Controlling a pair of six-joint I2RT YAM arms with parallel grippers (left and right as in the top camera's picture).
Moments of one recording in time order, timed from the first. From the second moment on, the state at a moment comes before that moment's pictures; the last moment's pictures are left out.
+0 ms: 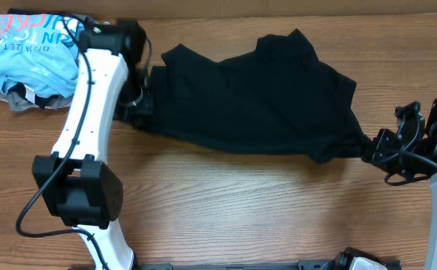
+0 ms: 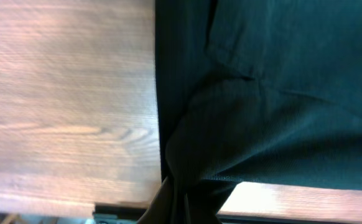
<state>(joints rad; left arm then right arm) -0.12 1.99 1.92 -1.66 -0.04 -0.17 -0.36 1.22 1.19 -1.27 -0.37 0.08</state>
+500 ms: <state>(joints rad) -0.12 1.99 1.46 -1.51 -0.05 -0.22 -0.36 1.22 1.02 -1.21 -0.37 0.11</state>
